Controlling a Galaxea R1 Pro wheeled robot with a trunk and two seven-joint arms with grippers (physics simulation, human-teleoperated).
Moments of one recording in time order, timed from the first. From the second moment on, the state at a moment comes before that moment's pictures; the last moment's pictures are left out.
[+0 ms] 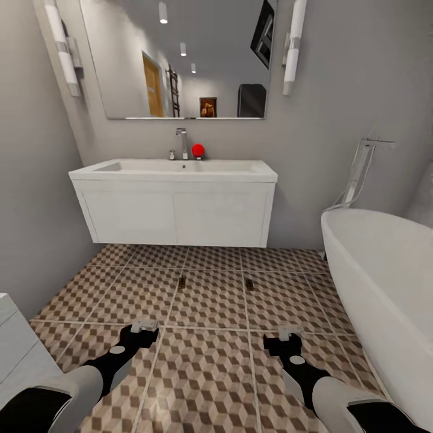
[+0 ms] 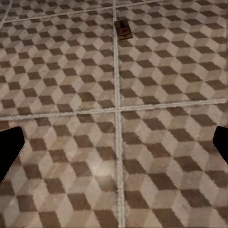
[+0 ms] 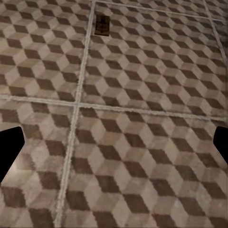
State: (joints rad) left arm -0.81 0.05 -0.18 -0.01 0.05 -0.25 0.01; right arm -0.76 0.05 0.07 -0.02 0.06 -0.26 -0.16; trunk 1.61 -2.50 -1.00
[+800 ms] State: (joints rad) left arm -0.81 0.06 -0.18 -0.01 0.05 -0.25 0.00; right arm -0.76 0.05 0.06 -0.01 0.05 -0.26 -0.16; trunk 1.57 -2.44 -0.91
